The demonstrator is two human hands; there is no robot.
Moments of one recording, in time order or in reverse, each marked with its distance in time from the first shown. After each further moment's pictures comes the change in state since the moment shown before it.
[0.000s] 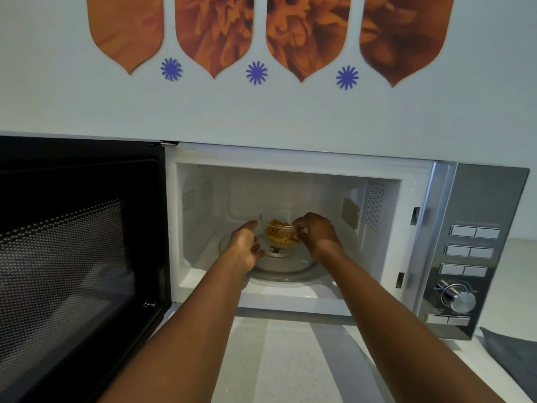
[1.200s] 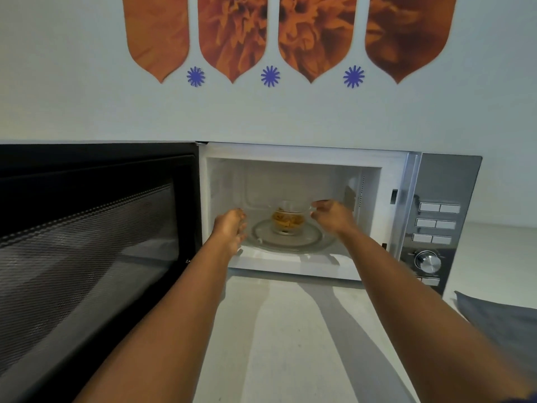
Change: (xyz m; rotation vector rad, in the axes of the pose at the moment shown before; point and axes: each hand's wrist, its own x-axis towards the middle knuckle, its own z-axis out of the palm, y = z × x) left_hand -0.088 0.016 -0.042 0.144 0.100 0.148; right_hand -0.065 -0.022 -0.047 0.228 -0.020 0.191
